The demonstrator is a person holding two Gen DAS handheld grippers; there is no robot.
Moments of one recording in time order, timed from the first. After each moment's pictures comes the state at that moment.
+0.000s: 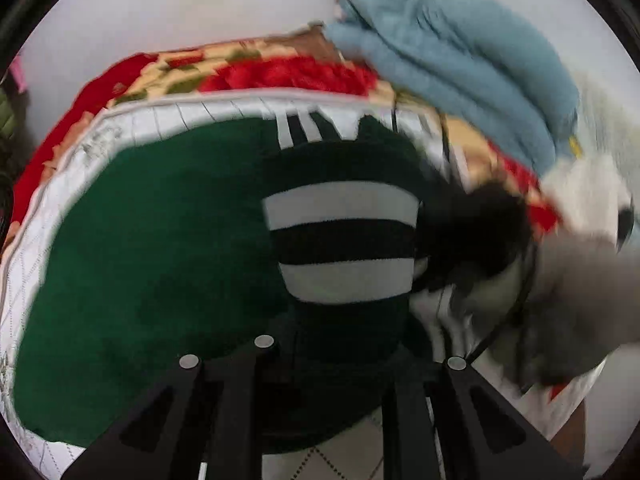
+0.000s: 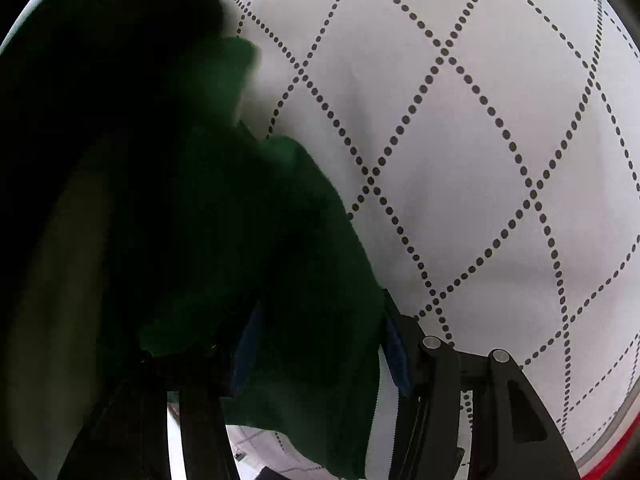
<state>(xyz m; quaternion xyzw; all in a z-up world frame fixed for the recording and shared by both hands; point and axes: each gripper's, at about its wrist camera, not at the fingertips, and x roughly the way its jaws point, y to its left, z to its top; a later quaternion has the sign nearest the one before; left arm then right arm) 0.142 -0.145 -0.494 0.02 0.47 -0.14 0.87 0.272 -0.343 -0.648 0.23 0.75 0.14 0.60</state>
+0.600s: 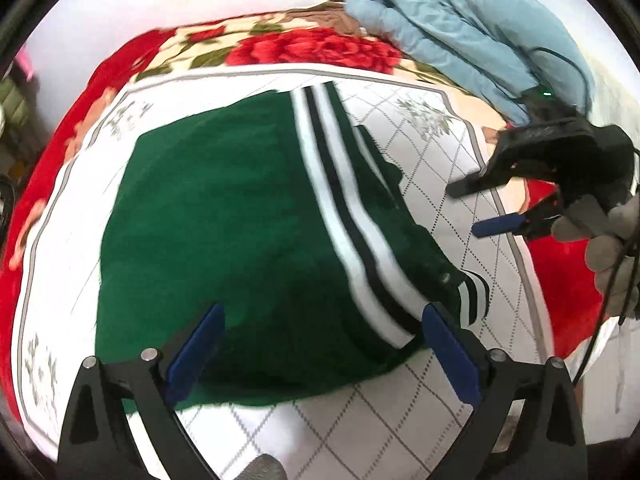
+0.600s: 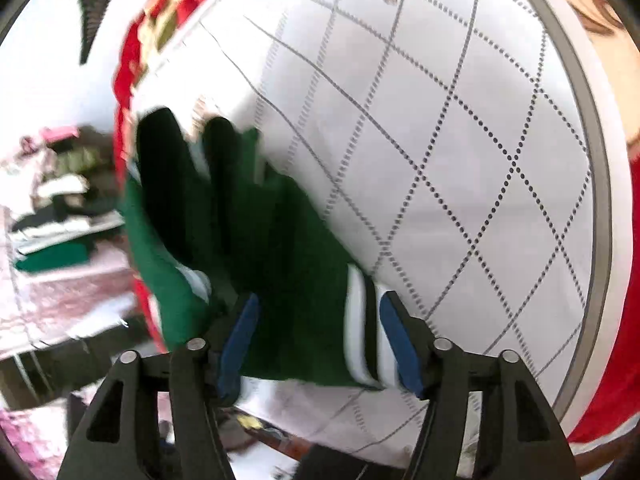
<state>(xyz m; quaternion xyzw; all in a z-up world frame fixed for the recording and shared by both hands) 0.120 -0.107 -0.466 0.02 0.53 -0.10 0.84 0.253 -0.437 -0.544 0.33 0.69 0.12 0.63</state>
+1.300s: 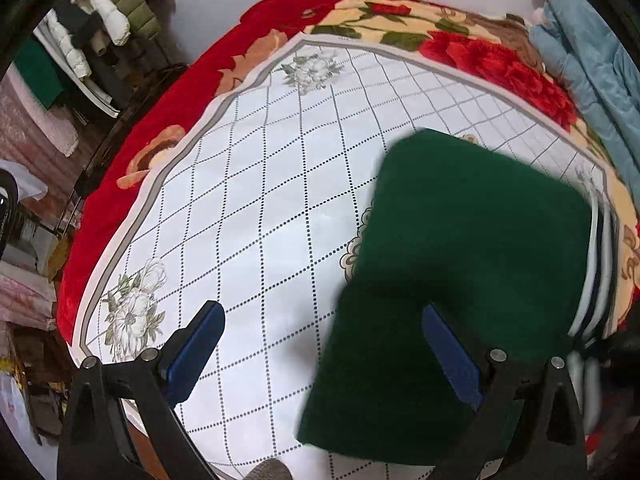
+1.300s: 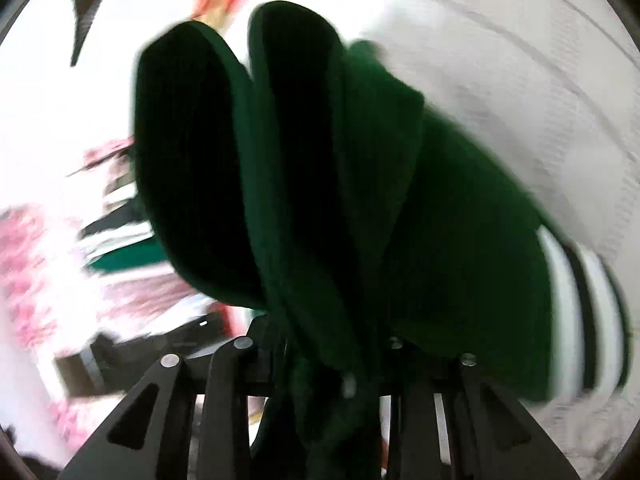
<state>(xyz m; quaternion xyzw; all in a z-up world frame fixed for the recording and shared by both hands) 0.174 0.020 -0.464 -0.02 0.56 0.15 0.81 0.224 -0.389 -0.569 0.42 0.67 0.16 0.59</state>
